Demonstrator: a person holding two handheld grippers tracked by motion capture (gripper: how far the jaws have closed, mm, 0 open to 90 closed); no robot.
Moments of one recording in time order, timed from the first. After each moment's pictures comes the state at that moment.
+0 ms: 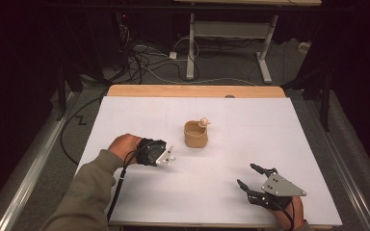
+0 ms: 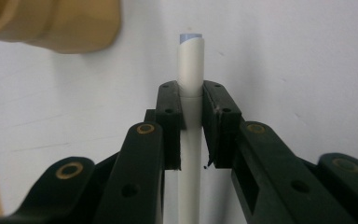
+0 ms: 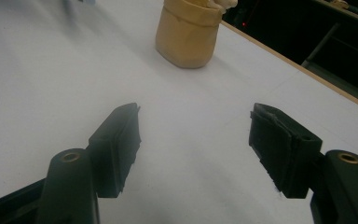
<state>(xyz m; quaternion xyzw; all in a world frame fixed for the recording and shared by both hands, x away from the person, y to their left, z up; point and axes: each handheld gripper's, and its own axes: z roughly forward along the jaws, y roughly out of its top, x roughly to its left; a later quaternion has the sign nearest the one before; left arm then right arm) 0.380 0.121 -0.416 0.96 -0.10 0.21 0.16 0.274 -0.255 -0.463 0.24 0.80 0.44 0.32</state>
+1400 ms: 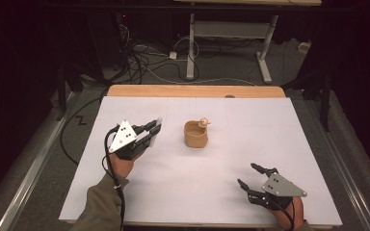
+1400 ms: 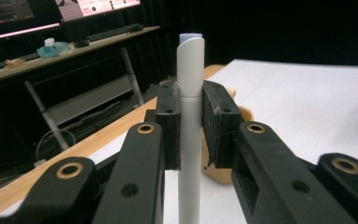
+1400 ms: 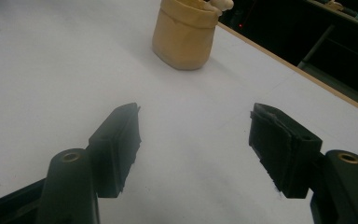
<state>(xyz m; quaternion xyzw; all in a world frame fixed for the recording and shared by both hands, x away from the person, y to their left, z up) 0.365 0.171 -0.406 0.73 0.23 0.29 0.57 0.274 -0.256 -0.462 0.25 0.80 0.44 0.33</state>
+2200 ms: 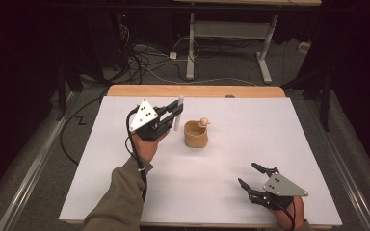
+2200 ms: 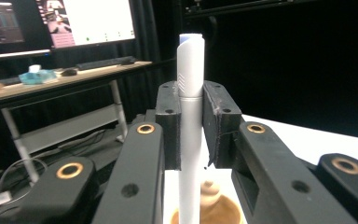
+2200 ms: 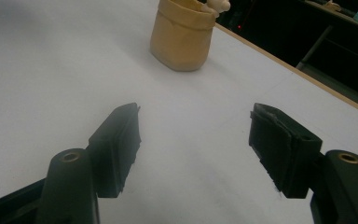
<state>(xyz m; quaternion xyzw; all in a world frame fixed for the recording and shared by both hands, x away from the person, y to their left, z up) 0.400 0.111 -0.373 0.69 0.23 0.27 0.63 0.274 -0.258 -0.461 0.25 0.80 0.45 0.33</state>
